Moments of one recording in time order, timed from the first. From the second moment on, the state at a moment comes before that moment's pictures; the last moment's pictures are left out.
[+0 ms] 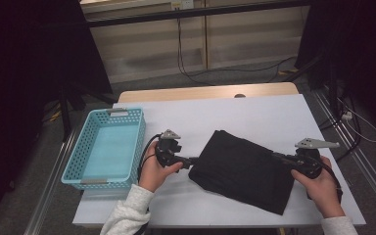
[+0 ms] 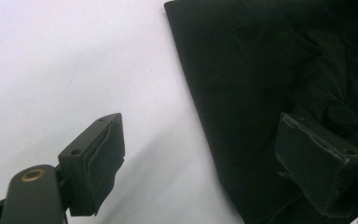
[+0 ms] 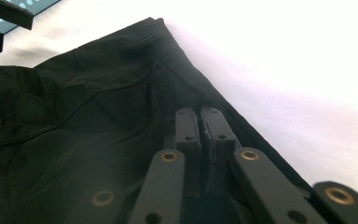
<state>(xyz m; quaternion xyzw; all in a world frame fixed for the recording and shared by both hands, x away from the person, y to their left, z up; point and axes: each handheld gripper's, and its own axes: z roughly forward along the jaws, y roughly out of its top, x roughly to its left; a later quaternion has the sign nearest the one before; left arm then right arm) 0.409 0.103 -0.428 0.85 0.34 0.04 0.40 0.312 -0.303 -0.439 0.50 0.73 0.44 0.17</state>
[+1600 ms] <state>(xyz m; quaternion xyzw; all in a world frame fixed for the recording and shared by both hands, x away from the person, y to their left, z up) 0.399 0.089 -0.432 0.86 0.33 0.03 0.39 0.287 -0.330 -0.437 0.53 0.72 0.41 0.18</state>
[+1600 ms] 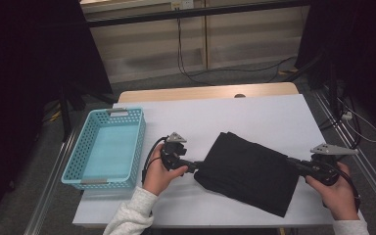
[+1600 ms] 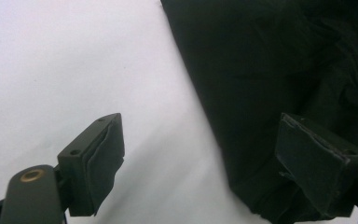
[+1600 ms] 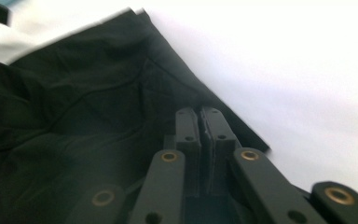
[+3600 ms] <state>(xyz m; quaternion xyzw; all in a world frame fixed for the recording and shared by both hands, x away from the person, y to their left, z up) 0.398 0.101 -0.430 0.86 0.34 0.04 0.39 0.302 -0.319 -0.431 0.54 0.73 0.37 0.18</state>
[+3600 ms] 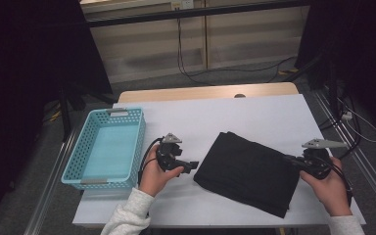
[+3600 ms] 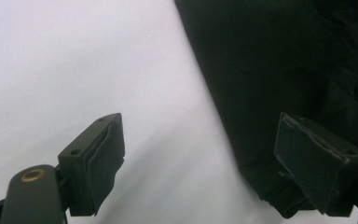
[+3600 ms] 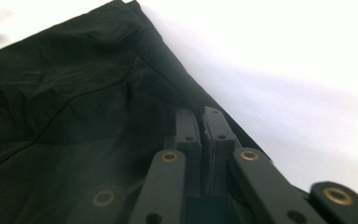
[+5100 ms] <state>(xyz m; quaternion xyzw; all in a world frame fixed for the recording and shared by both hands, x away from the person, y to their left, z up) 0.396 0.097 -0.433 0.86 0.33 0.04 0.39 0.323 -0.333 -0.461 0.55 0.72 0.37 0.18</state>
